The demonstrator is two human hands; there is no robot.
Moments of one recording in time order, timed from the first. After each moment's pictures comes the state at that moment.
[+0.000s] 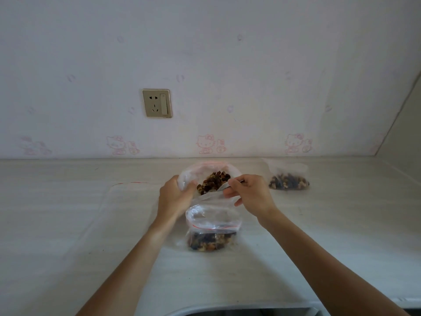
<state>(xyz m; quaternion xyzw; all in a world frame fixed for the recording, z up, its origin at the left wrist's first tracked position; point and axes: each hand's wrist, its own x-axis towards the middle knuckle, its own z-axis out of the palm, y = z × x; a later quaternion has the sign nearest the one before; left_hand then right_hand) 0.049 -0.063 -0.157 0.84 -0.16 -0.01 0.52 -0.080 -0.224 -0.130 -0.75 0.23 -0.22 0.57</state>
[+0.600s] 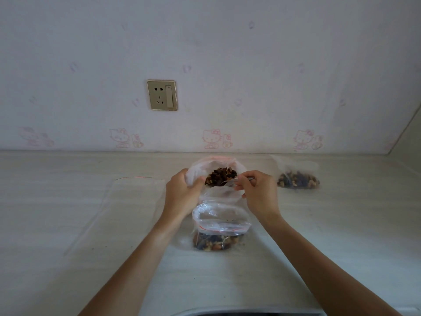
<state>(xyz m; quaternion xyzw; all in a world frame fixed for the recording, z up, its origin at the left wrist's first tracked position) 0.037 -0.064 -0.150 0.80 -0.18 -0.01 0.57 -0.065 -0.225 -0.151 -0.76 0.26 -0.32 0.50</state>
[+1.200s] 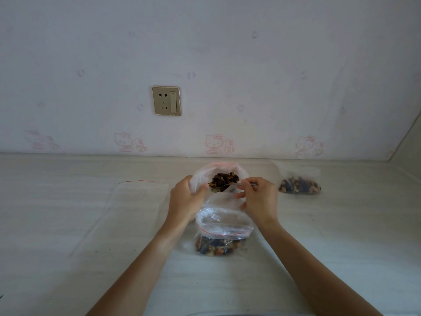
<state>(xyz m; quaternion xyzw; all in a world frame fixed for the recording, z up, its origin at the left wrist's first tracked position) 0.044 -0.065 -0.160 0.81 -0.19 -0.01 0.56 -0.059 -0.220 -0.156 -0.72 0.28 -0.35 0.53</state>
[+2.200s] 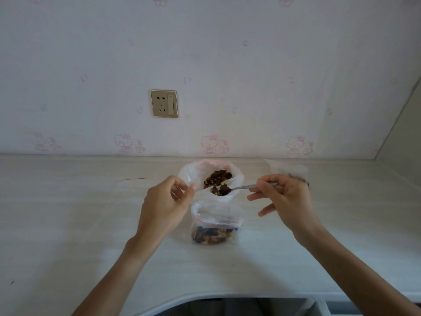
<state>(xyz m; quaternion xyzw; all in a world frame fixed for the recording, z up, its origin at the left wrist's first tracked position) 0.001 -0.001 -0.134 0.84 -0.27 0.12 0.46 -0.159 -0.227 -0.109 -0.71 0.14 -0.31 0.61</state>
